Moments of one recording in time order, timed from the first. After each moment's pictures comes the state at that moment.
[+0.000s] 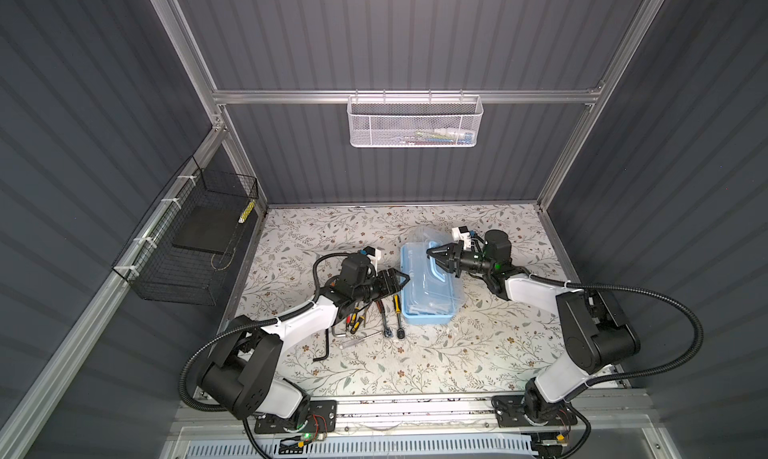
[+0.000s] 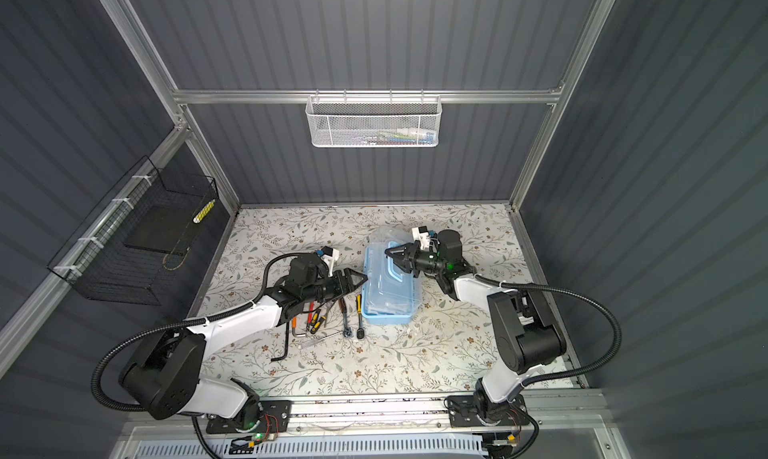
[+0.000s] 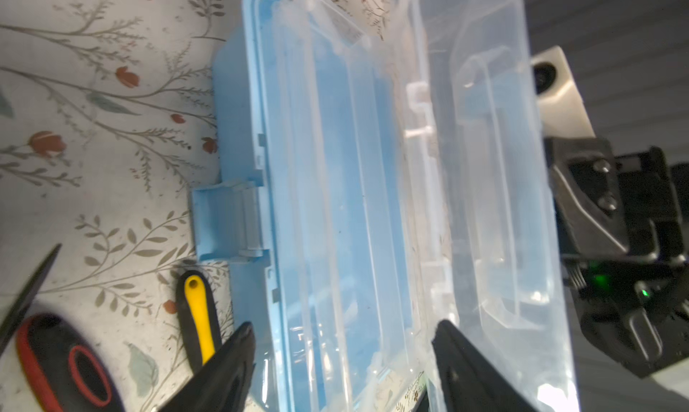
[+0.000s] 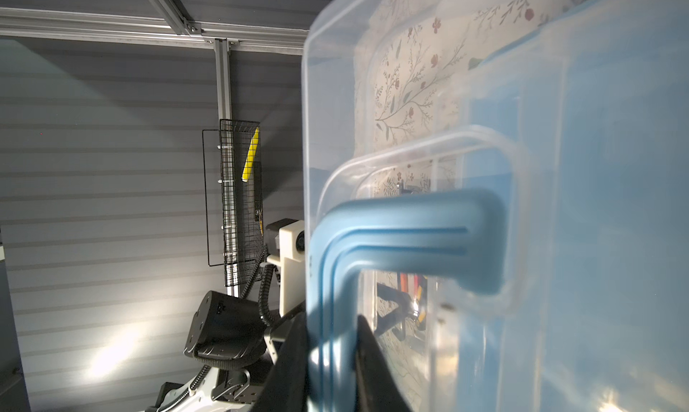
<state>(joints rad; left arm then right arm) -0.59 1.47 0.78 0.11 0.39 -0.84 0.30 1.65 0.82 0.59 -0.90 1.30</state>
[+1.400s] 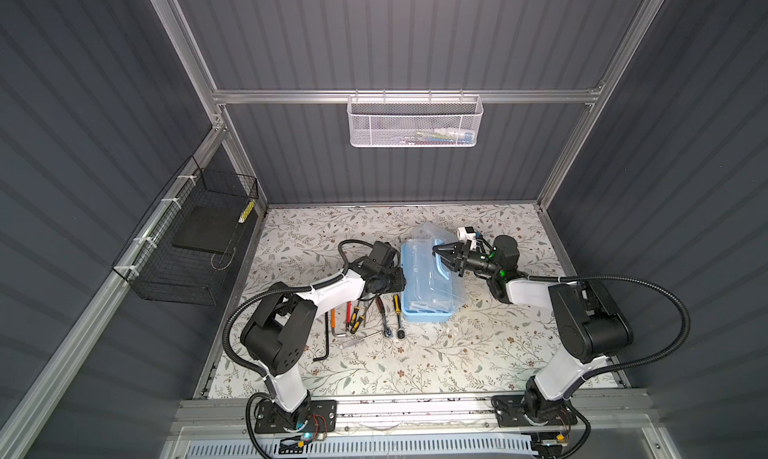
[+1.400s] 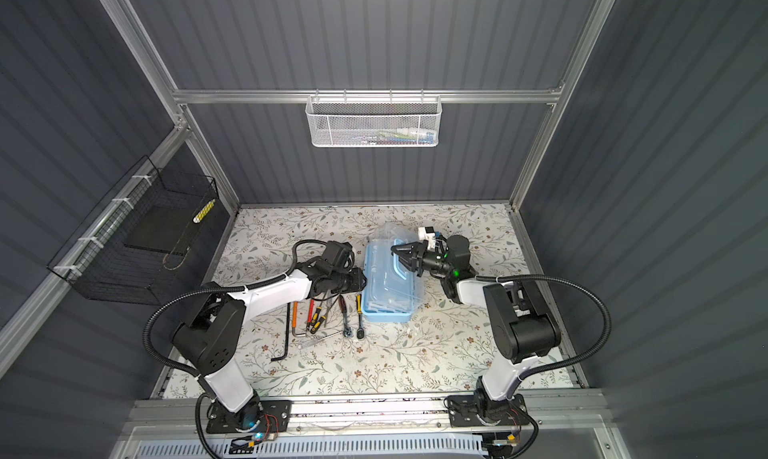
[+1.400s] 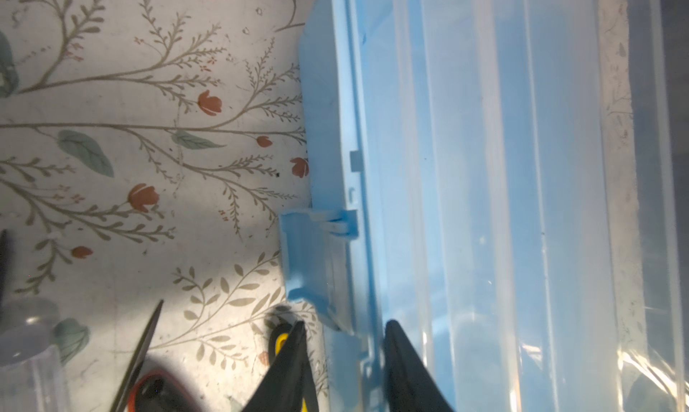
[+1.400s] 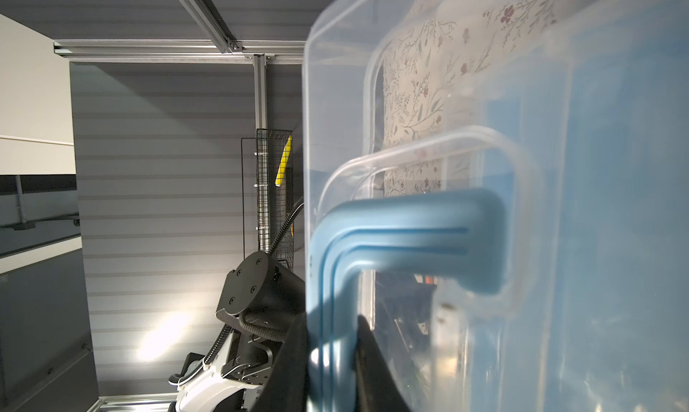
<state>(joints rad) -0.66 1.76 1.11 -0.28 0.15 -0.62 0.24 1.71 0.74 0.92 -0.97 1.49</state>
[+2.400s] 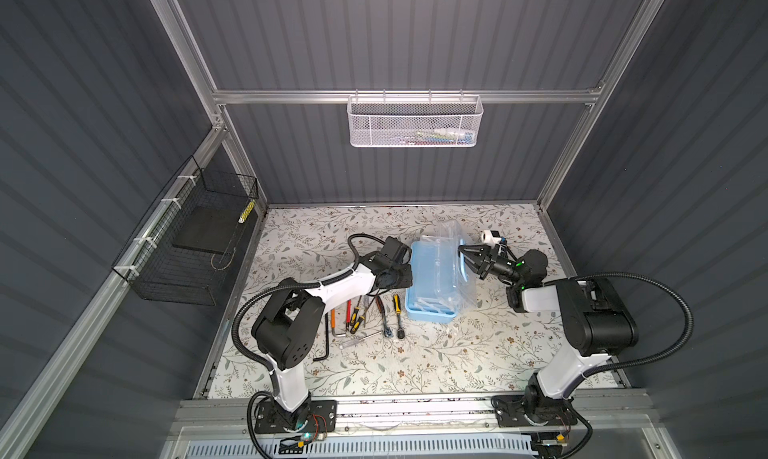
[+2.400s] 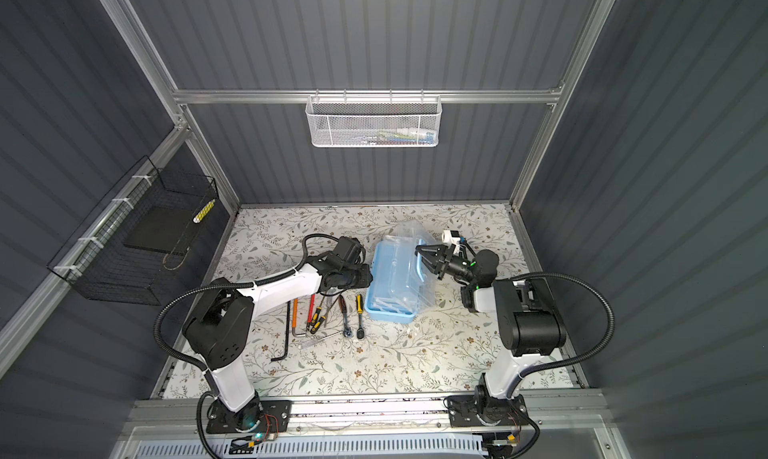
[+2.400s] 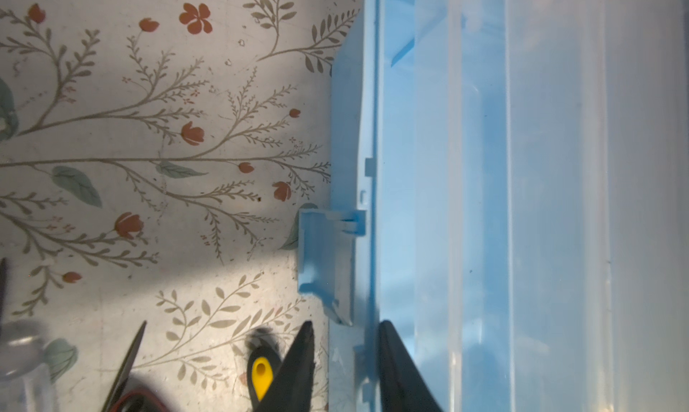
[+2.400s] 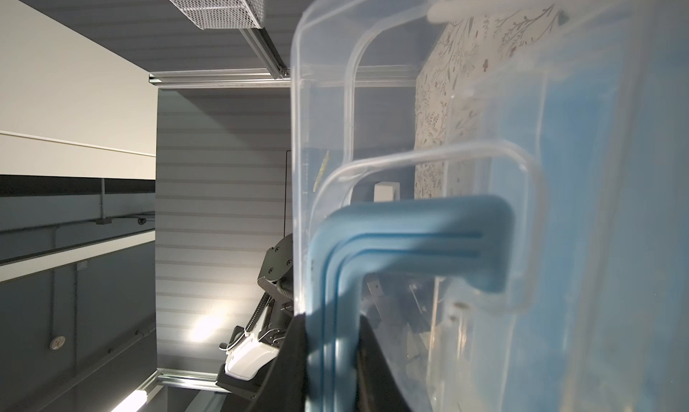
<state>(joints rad) -0.69 1.82 1.24 -0.36 0.06 -0.62 0.02 1.74 0.59 1.34 -1.12 1.73</state>
